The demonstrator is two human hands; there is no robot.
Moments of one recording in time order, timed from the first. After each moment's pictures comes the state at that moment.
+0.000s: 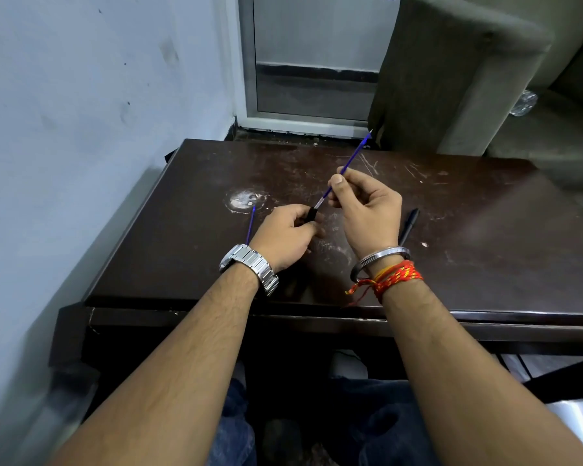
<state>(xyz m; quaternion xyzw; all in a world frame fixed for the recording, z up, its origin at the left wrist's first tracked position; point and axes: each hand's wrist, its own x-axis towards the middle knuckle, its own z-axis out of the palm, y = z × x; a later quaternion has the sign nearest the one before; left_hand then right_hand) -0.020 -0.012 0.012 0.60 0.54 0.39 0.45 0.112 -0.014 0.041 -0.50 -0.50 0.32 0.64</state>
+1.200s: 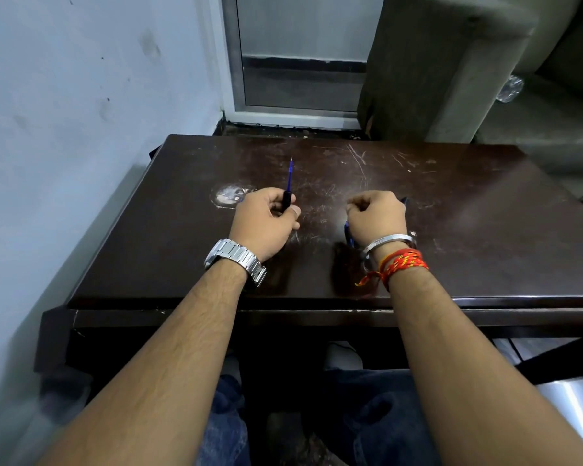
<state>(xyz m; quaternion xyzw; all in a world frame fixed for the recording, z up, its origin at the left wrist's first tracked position) -0.021 -0.011 0.015 0.59 0.57 0.46 0.35 0.157 -0.003 0.025 -0.72 -0.56 0.19 0.37</state>
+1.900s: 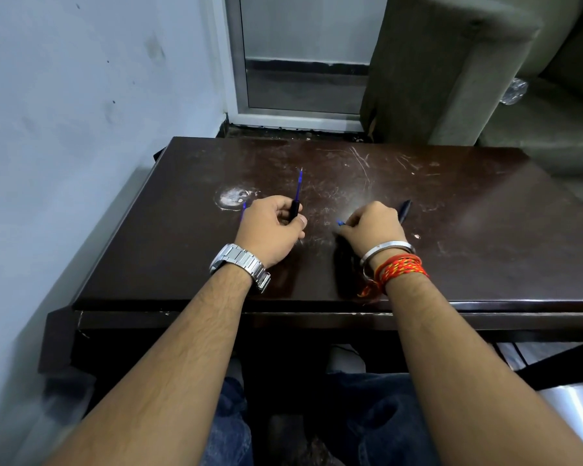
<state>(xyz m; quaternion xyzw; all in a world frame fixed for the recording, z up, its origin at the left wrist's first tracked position) -0.022 -0.013 0.010 0.60 0.57 0.43 0.36 0.157 0.002 0.018 -0.75 -0.61 0.15 0.21</state>
